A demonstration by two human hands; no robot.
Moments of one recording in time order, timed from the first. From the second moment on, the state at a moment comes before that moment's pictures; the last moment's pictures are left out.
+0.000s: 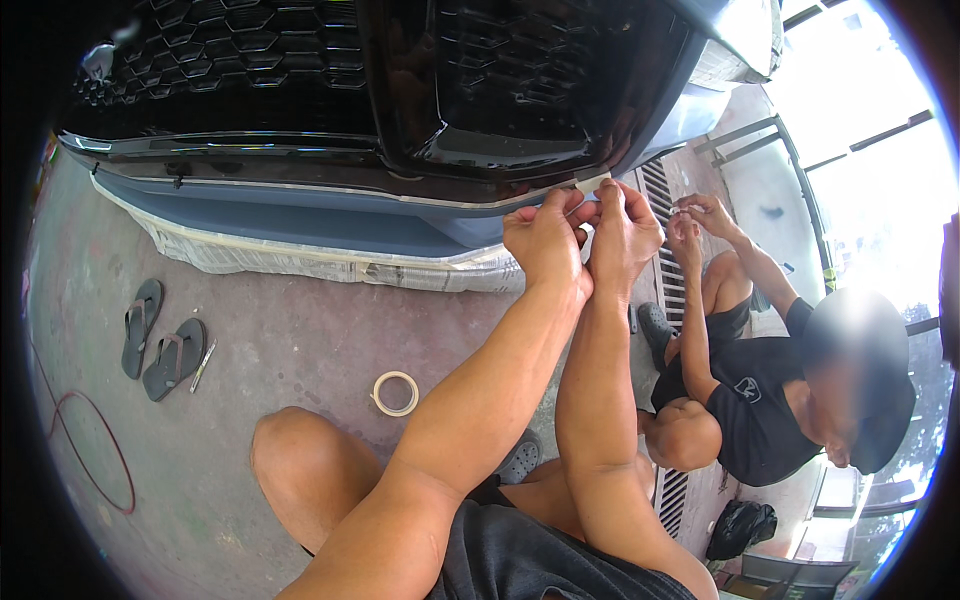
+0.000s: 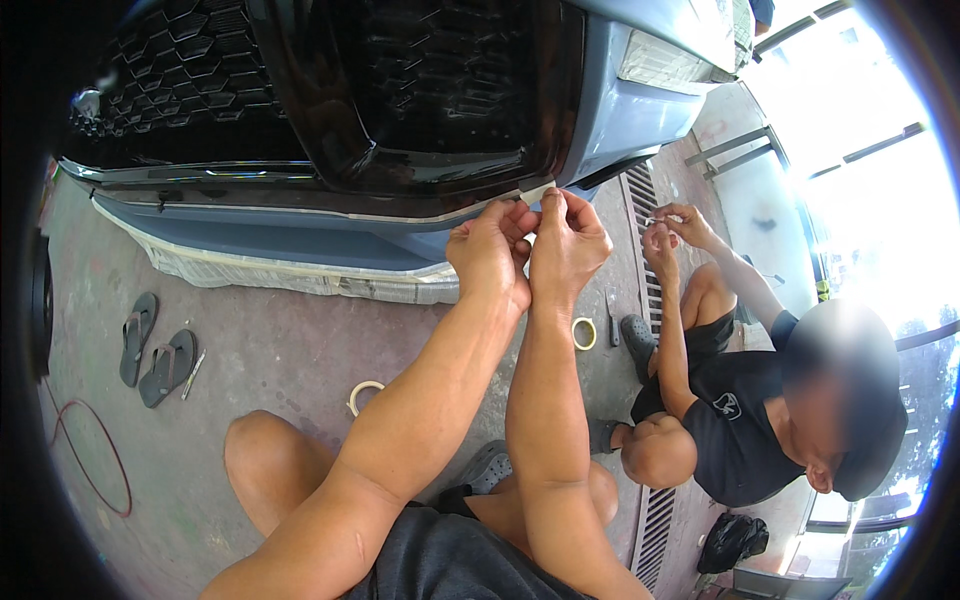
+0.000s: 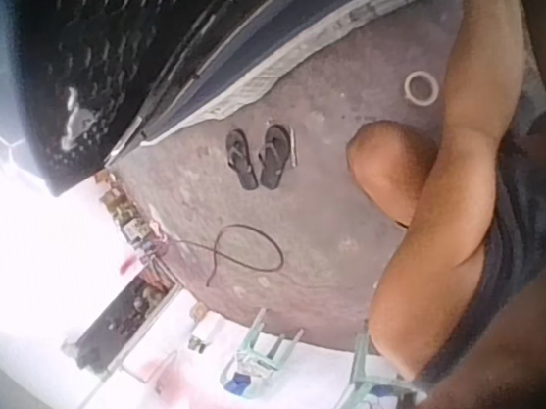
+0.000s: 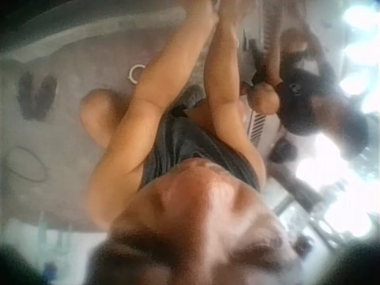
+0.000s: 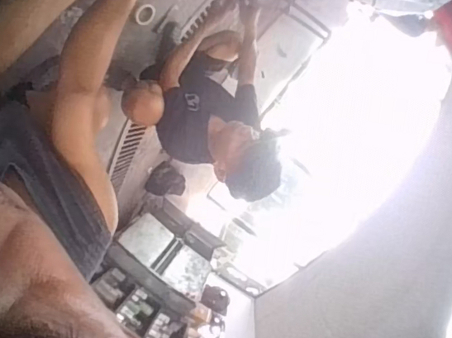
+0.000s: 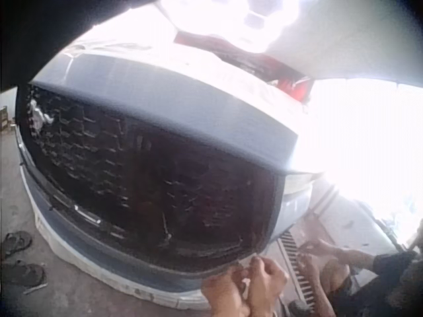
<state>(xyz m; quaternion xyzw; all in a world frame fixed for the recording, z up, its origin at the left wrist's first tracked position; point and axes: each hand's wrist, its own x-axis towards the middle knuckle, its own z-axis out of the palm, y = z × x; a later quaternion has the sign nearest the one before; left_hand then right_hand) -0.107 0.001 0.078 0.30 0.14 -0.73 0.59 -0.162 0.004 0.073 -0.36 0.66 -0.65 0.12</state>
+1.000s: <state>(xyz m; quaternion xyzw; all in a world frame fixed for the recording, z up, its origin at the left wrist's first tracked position) -0.114 0.000 0.079 0.31 0.12 -0.73 0.60 -0.162 0.004 0.081 -0.35 0.66 -0.65 0.14</state>
